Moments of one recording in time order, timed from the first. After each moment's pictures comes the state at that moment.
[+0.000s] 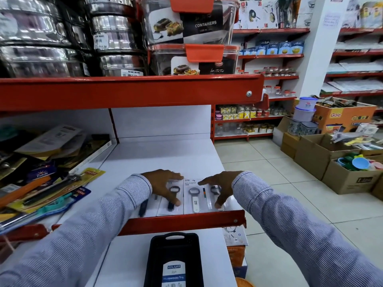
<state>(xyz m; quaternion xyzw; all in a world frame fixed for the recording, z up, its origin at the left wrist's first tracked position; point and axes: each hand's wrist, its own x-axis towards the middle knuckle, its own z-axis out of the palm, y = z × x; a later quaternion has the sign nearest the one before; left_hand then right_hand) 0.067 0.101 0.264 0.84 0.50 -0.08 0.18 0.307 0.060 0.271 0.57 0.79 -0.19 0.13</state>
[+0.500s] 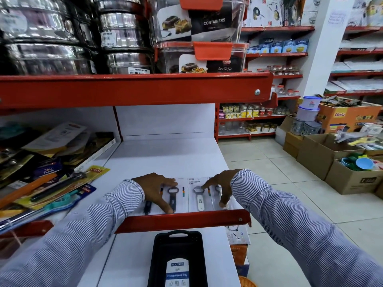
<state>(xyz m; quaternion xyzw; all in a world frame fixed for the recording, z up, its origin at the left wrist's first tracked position) 0.031 0.089 0.256 0.84 0.50 -0.10 0.17 0.289 0.056 0.286 0.54 0.80 -0.14 0.23</state>
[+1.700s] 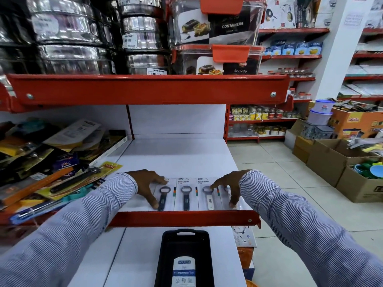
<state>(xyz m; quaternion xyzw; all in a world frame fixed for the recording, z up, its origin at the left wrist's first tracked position) -0.024 0.097 0.265 0.82 0.53 -0.15 0.15 0.292 0.086 0.251 0.56 0.80 -0.10 0.19</state>
